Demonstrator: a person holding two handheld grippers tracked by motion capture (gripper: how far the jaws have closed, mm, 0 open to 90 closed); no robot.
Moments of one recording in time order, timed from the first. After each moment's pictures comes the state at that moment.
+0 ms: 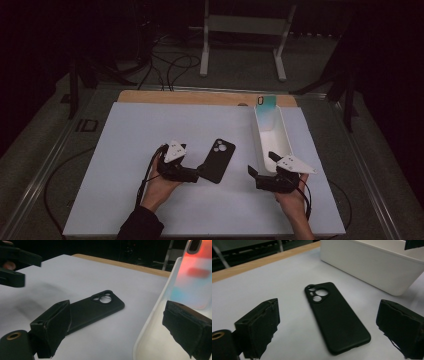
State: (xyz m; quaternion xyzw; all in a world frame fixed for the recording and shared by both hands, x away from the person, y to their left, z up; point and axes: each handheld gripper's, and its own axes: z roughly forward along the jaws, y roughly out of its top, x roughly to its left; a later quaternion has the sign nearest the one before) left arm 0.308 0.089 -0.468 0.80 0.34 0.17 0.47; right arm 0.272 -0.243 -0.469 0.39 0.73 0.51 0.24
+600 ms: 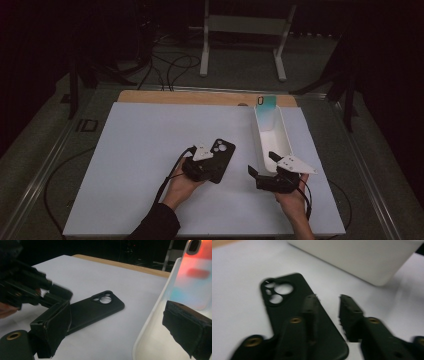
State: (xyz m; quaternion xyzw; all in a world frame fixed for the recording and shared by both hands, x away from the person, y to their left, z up) left arm 0.321 0.030 -0.495 0.84 0.30 0.10 0.45; right arm 0.271 -0.244 -0.468 0.39 0.73 0.51 0.24
